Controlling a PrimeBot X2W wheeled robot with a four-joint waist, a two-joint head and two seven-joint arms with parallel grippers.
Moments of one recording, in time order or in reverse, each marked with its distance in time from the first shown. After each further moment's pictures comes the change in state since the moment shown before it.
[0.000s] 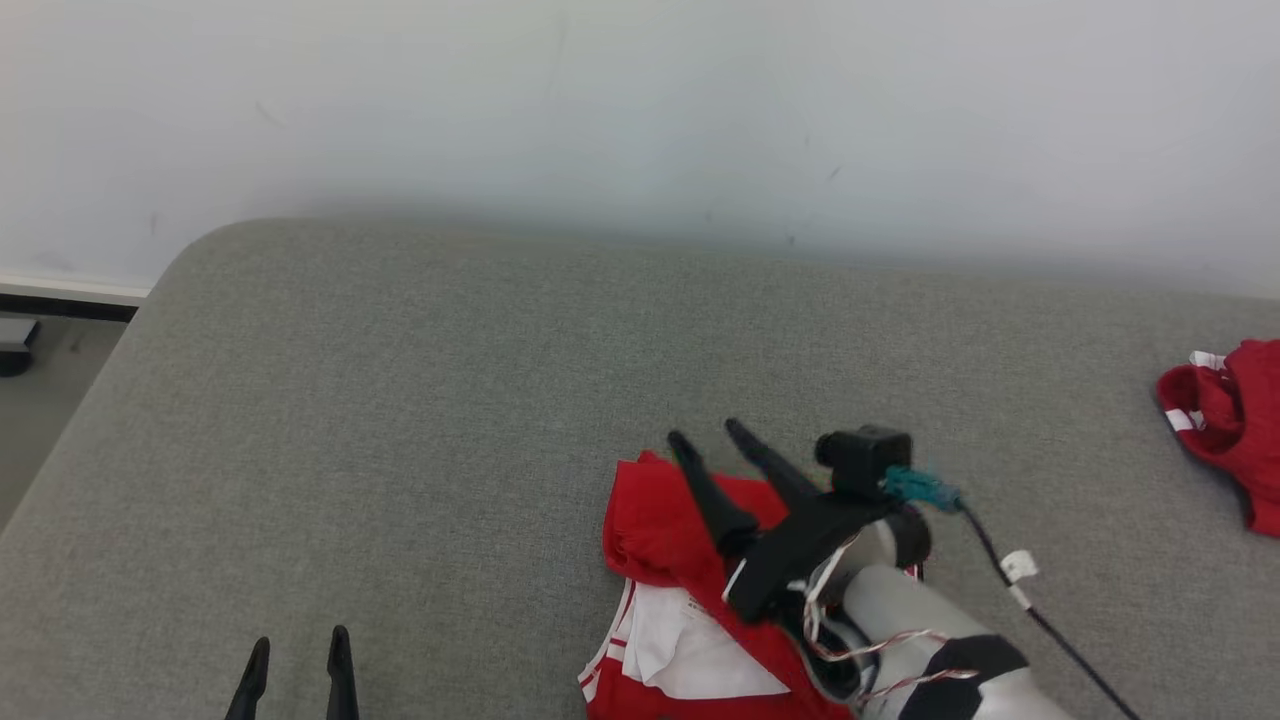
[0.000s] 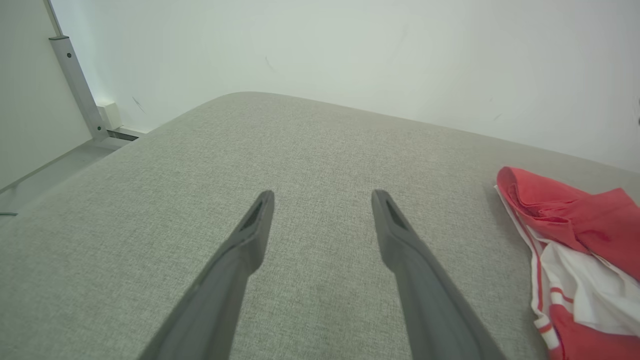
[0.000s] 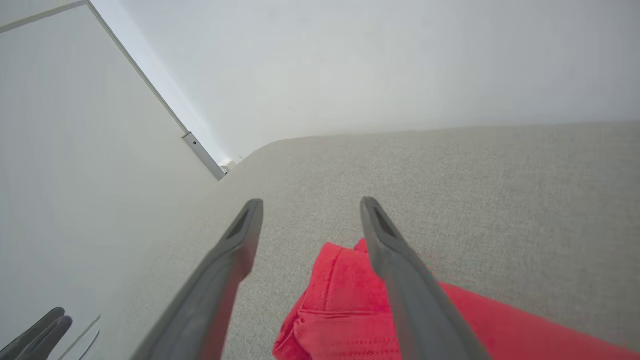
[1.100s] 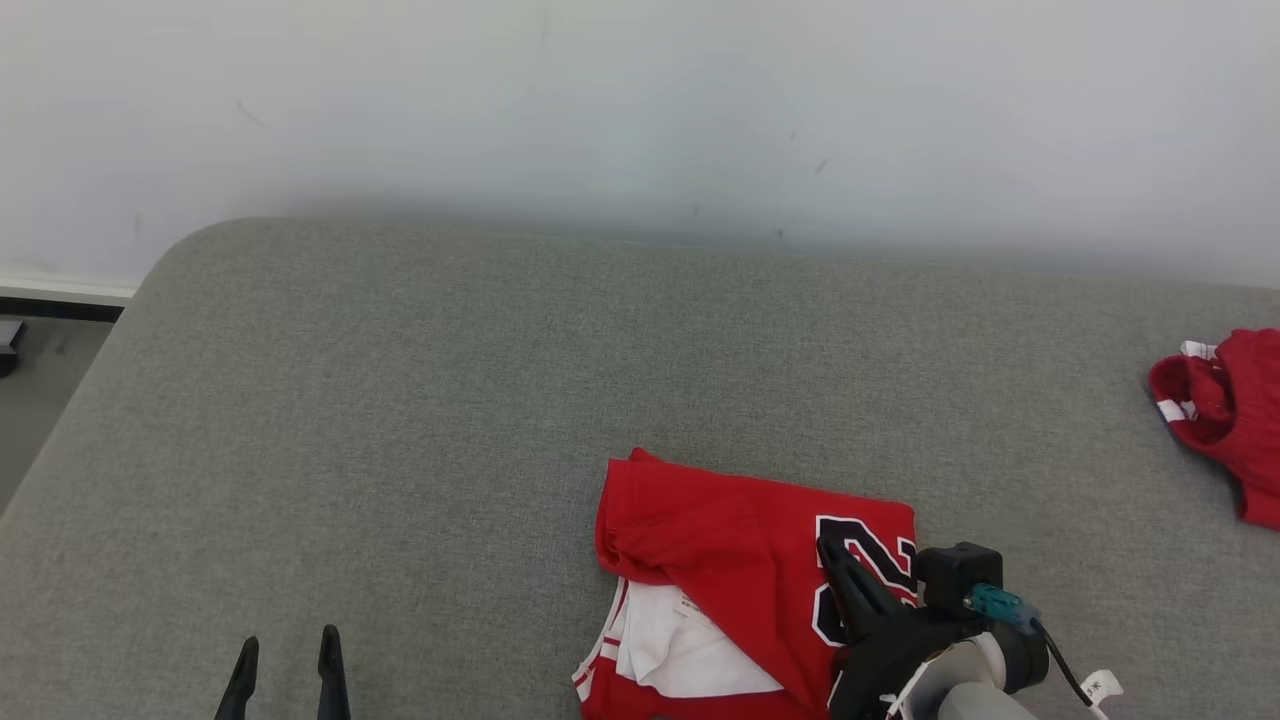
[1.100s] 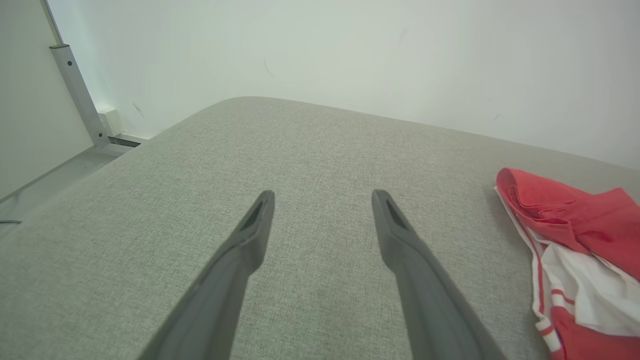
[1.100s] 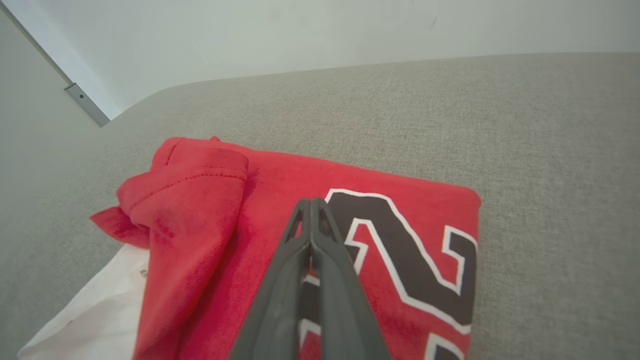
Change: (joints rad) left arm 0.018 0.000 0.017 -0.034 0.012 0.001 0.000; right arm 0.228 -0.078 -0.287 -0.019 -0.325 0.000 -0.004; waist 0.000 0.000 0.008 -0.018
